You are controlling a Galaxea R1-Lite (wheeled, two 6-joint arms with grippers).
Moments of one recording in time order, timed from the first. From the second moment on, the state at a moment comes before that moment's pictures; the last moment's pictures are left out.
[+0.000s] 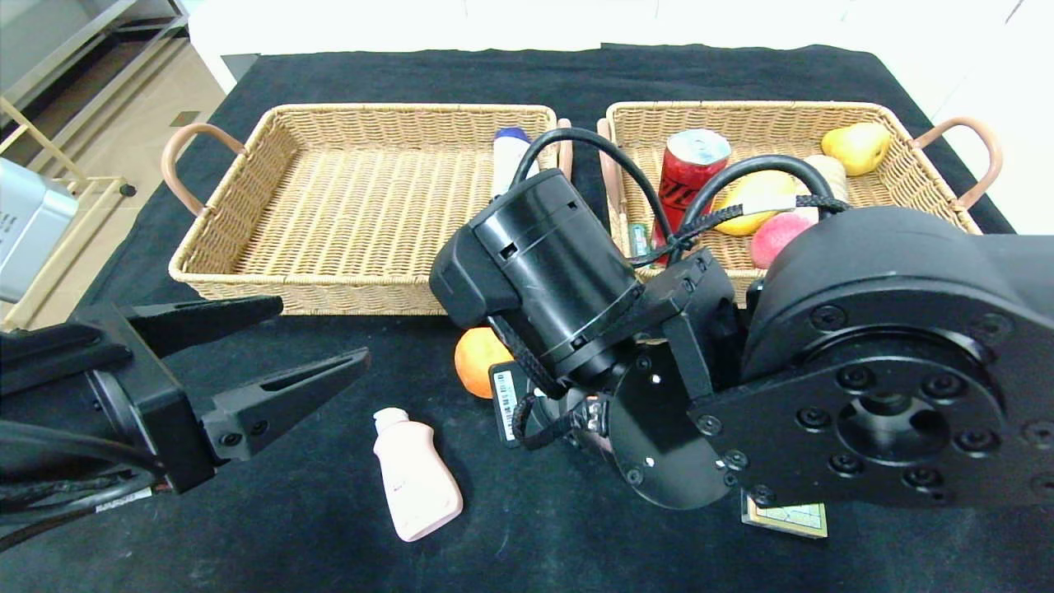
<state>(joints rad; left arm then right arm) -0.37 1.11 -0.69 -0.32 -0.22 0.09 1.05 2.02 -1.83 0.54 -0.57 0.48</state>
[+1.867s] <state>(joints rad) -0.37 1.10 -0.68 -0.32 -0.23 0.09 0.95 1.66 -1.70 0.55 -0.54 0.46</state>
